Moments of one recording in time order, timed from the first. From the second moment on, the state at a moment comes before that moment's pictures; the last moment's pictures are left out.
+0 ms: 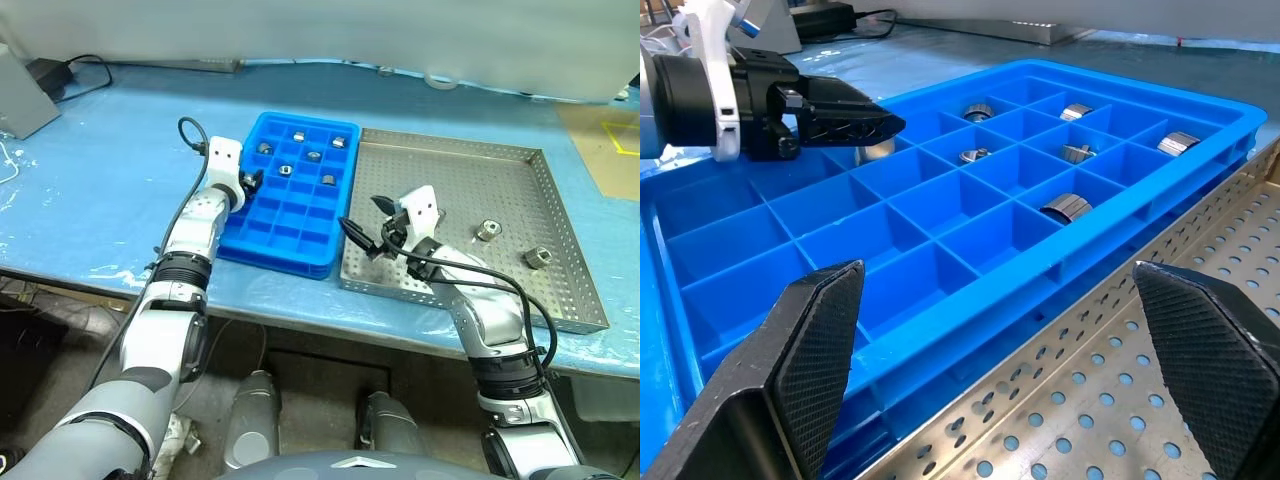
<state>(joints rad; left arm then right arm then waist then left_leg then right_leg) -0.89 0.24 0.11 0.76 -0.02 0.21 -0.26 -0.33 -0.29 0.05 -0.17 0.26 0.43 0.49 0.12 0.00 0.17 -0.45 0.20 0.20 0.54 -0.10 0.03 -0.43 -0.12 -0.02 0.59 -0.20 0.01</state>
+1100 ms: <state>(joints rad) -1.26 -0.01 -0.32 1.25 0.16 -0.25 -1.15 0.08 -0.51 -0.26 -0.55 0.49 0.68 0.47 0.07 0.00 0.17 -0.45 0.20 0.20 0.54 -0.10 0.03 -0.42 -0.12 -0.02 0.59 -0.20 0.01</state>
